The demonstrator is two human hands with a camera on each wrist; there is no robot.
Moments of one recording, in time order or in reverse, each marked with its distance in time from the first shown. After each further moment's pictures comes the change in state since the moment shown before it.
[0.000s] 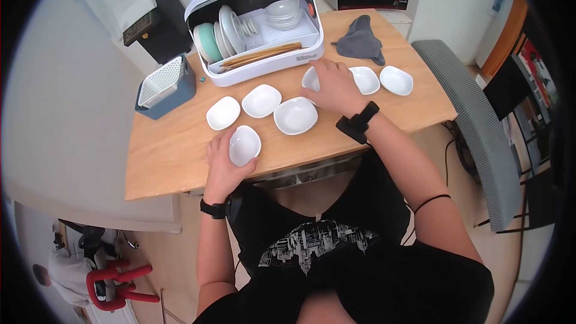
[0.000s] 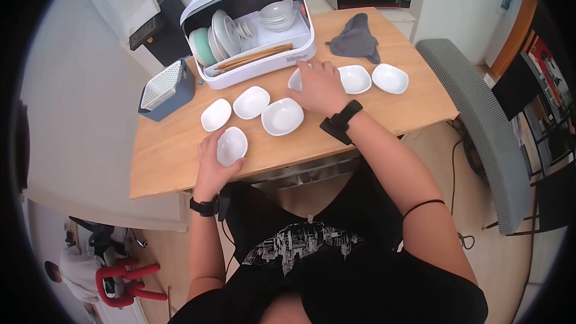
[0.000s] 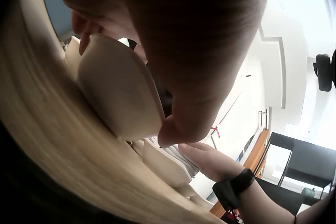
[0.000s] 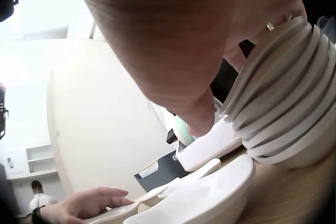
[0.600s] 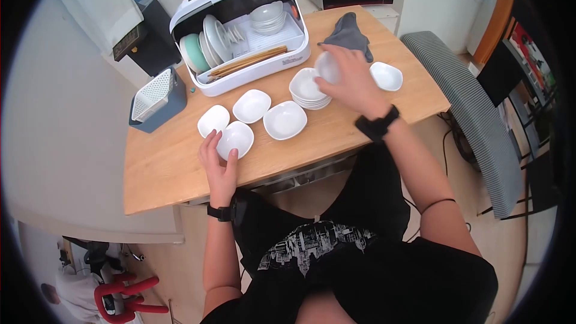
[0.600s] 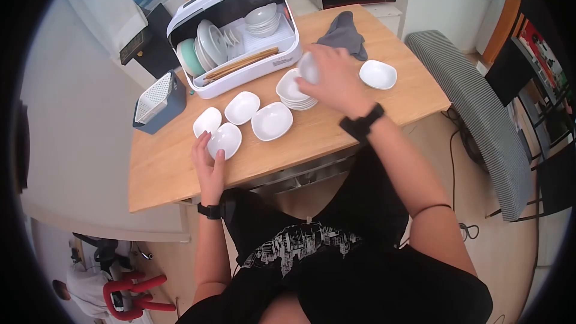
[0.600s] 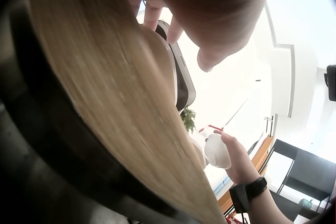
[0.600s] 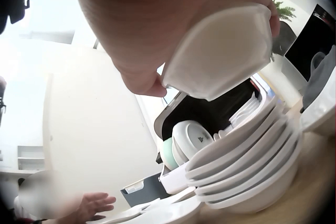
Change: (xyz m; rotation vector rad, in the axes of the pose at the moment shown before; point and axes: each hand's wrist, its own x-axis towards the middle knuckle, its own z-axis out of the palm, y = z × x) left_hand 0.006 -0.015 0.032 -0.214 0.264 0.023; right_hand -0.028 0.039 -0.042 0.119 0.364 -0.095
